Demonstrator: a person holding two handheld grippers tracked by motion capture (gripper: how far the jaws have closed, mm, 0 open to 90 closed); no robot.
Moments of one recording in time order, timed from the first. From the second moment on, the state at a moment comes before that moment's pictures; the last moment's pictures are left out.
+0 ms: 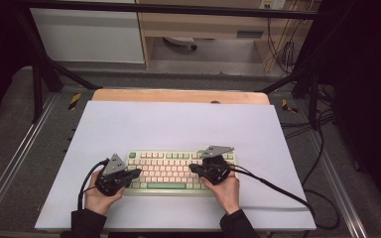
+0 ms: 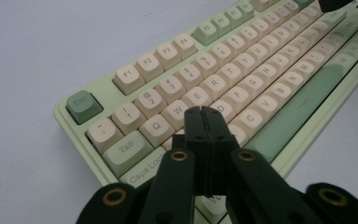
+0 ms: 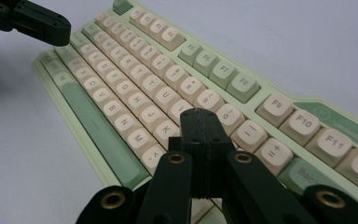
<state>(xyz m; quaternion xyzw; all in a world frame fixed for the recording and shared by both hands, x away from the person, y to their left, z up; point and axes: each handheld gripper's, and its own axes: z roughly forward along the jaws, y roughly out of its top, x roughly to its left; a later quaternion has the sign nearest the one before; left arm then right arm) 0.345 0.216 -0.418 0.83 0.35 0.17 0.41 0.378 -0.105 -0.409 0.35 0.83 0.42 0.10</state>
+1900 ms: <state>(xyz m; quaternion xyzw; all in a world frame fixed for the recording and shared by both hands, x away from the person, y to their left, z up) 0.345 0.217 -0.417 0.82 0.35 0.17 0.41 0.379 -0.103 -0.408 0.34 0.84 0.41 0.09</state>
